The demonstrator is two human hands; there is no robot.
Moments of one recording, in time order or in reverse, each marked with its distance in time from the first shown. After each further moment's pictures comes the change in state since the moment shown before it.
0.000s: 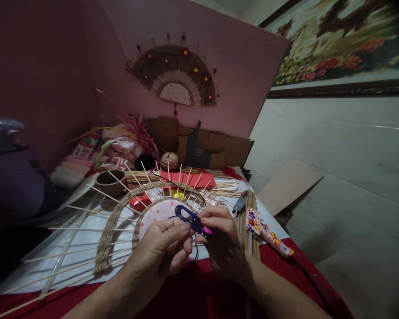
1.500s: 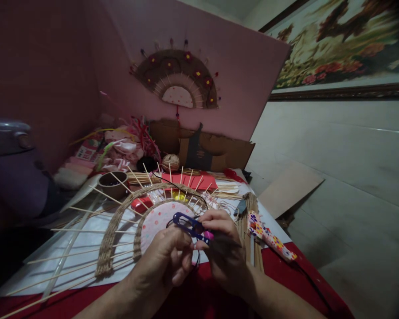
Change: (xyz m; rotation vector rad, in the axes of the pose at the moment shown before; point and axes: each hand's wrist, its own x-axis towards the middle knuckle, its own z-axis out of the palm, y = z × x) left_hand -0.004 -0.006 0.006 -0.046 0.129 -0.067; right_hand -0.003 -0.004 0.006 0.001 0.062 0.099
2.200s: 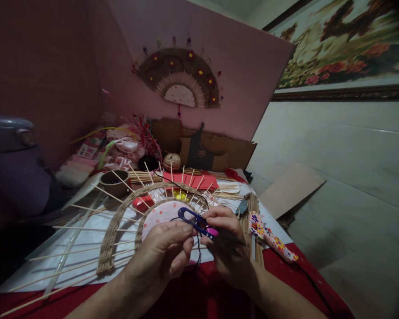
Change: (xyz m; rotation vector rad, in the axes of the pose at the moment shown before) left_hand -0.003 0.011 -0.003 -0.036 -0.073 0.011; right_hand 0.004 0.003 -0.006 0.019 -0.029 -0.013
